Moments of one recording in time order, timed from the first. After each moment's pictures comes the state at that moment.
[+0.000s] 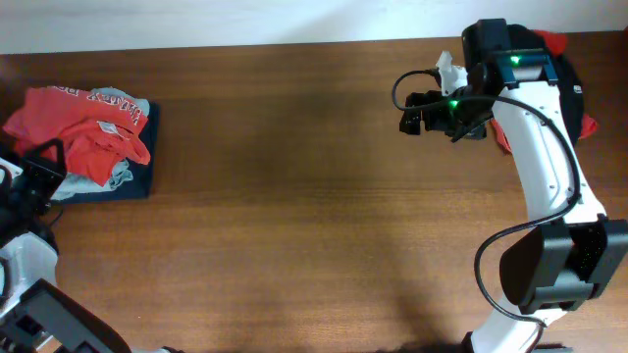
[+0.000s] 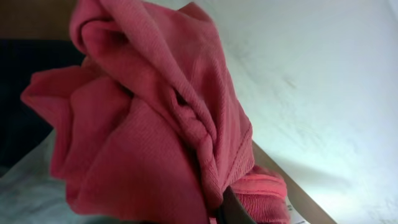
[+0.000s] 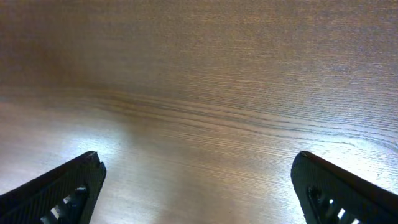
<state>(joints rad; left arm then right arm) 0.75 1.64 0.97 0.21 0.72 -0.48 0.03 1.90 1.85 -1.26 -0.29 0.07</state>
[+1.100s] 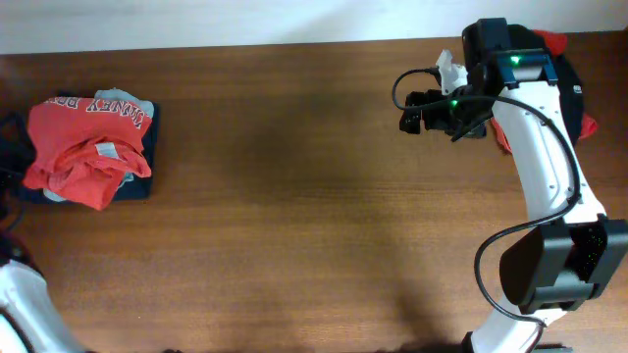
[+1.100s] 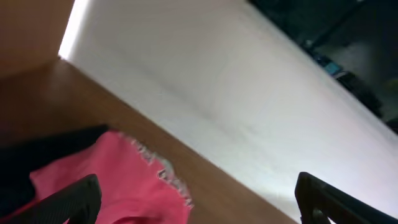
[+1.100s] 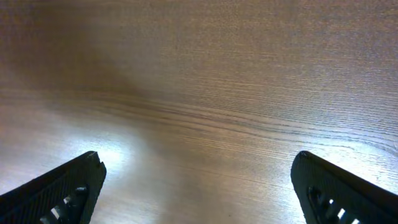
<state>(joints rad) 0.83 1.33 1.04 0.08 0.71 -0.47 0.03 1.90 1.85 -1.25 -0.29 0.07</state>
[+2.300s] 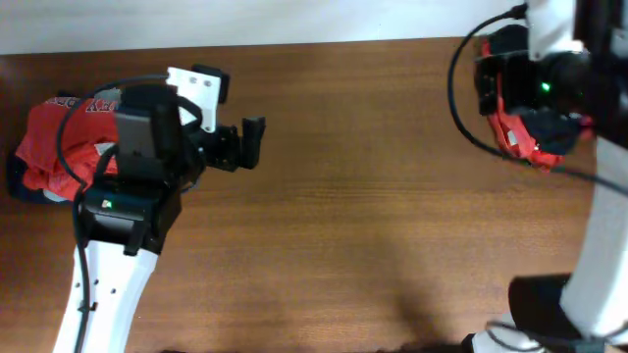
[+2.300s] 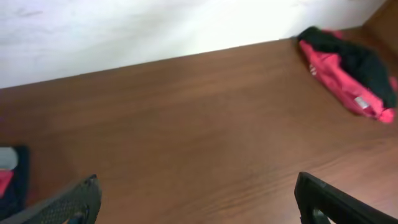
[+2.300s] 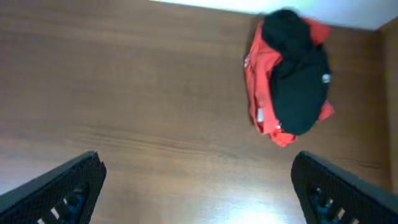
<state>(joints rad) -0.22 1.27 1.38 -0.70 0.16 -0.03 0.03 1.75 2.63 -1.69 0.02 -0.11</state>
